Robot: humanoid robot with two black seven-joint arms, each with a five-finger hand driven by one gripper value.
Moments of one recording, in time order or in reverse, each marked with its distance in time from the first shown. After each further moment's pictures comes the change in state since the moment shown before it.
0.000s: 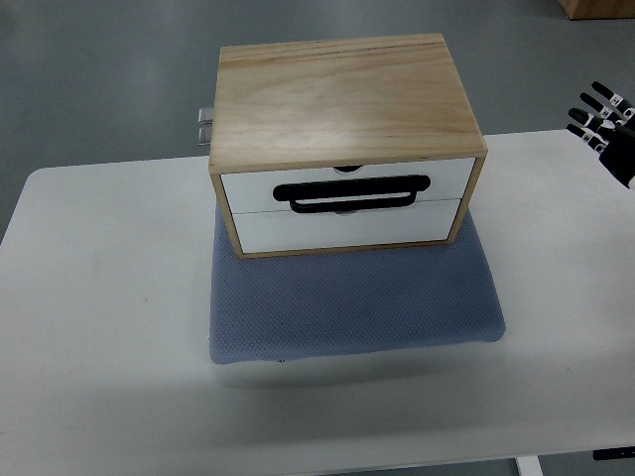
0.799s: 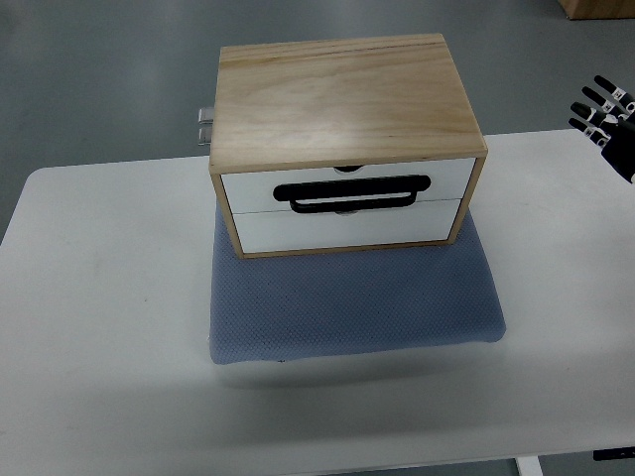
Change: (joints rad) left arm 0.008 0.000 0.002 0.006 0.000 0.000 0.000; right arm 0.012 -0.012 0.004 -0.002 0.001 0.010 0.000
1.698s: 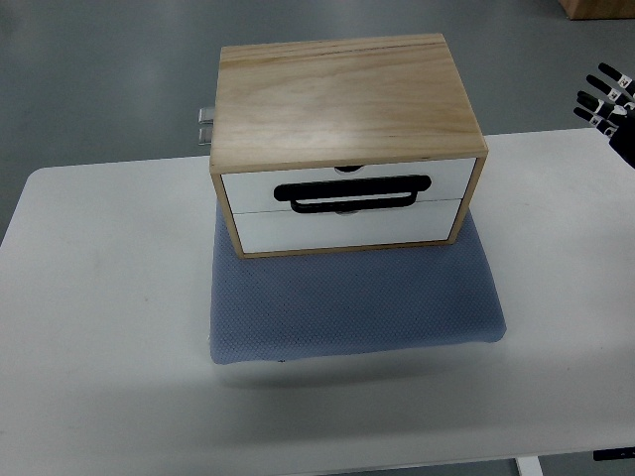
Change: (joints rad) left arm 0.000 0.000 0.000 0.000 0.000 0.000 0.000; right arm 0.023 -0.059 -0.024 0.004 0.007 0.058 -0.007
